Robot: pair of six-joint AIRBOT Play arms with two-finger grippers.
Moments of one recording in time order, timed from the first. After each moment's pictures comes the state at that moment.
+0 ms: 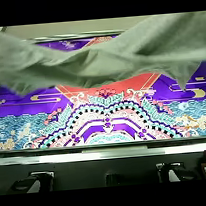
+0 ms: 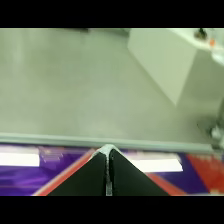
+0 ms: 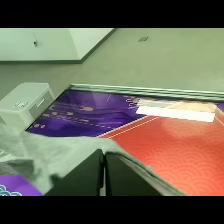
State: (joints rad) left arm 0.02 -0.83 2.02 1.32 -1.16 -1.70; right arm -0.20 -0.84 1.87 -0.78 1.29 1.47
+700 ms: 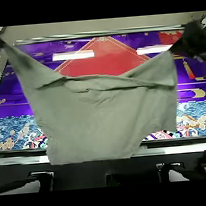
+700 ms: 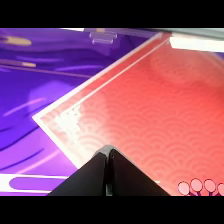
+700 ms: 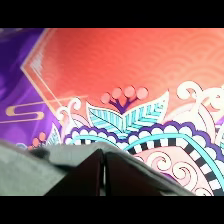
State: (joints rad) left arm 0.01 -1.44 1.98 1.40 -1.18 -1.65; right arm -0.20 -1.30 1.79 -0.96 1.50 1.73
